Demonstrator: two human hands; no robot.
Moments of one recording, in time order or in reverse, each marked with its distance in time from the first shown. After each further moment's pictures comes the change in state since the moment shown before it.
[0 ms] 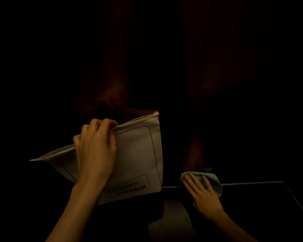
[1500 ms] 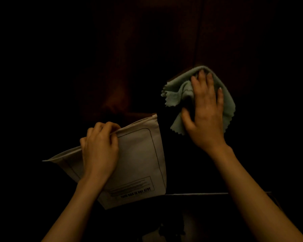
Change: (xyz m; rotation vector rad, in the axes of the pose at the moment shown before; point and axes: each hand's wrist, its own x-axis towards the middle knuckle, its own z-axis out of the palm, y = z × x) left_hand 0.000 0.007 -0.015 -0.125 0.028 -0.033; right_hand 0.020 0.043 -0.309 0.425 1.046 0.171
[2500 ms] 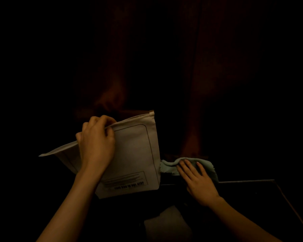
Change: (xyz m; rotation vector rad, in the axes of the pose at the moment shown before) left_hand 0.006 -0.004 0.014 0.007 -0.009 -0.043; right_hand -0.222 0.083 0.094 -0.349 -0.789 -0.234
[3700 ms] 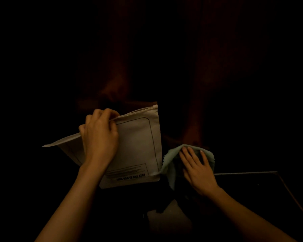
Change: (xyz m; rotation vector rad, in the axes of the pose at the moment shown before) left_hand 0.005 0.007 -0.005 0.045 0.002 0.045; right_hand 0.018 -0.001 -0.008 -0.033 0.290 0.069
